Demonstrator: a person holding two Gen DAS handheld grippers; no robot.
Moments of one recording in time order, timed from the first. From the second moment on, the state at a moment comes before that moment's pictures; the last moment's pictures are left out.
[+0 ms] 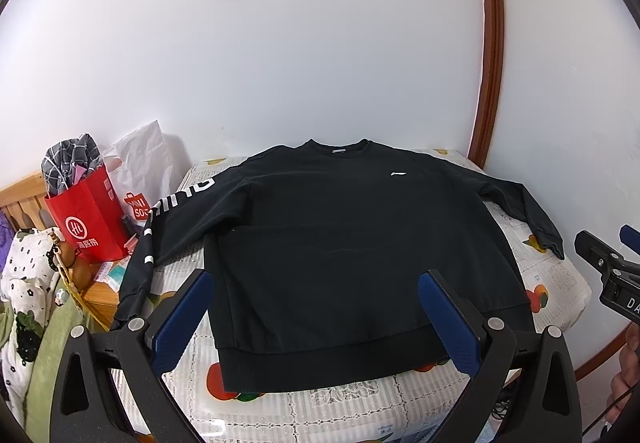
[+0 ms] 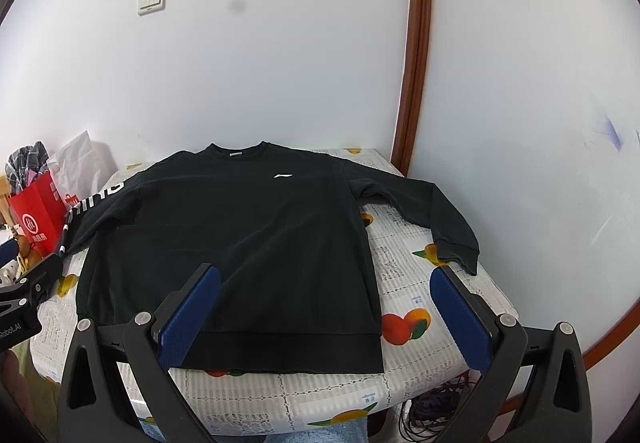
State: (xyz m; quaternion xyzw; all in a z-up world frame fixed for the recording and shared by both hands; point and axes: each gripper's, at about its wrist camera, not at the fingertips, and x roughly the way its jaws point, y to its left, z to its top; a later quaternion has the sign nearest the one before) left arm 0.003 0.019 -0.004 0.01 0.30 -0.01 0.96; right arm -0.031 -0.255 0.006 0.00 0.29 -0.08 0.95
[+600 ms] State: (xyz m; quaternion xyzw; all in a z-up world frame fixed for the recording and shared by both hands) left arm 0.006 0.023 -0.003 0.01 0.30 -0.01 0.96; right arm -0.034 -0.255 0.009 0.00 0.28 -0.09 0.96
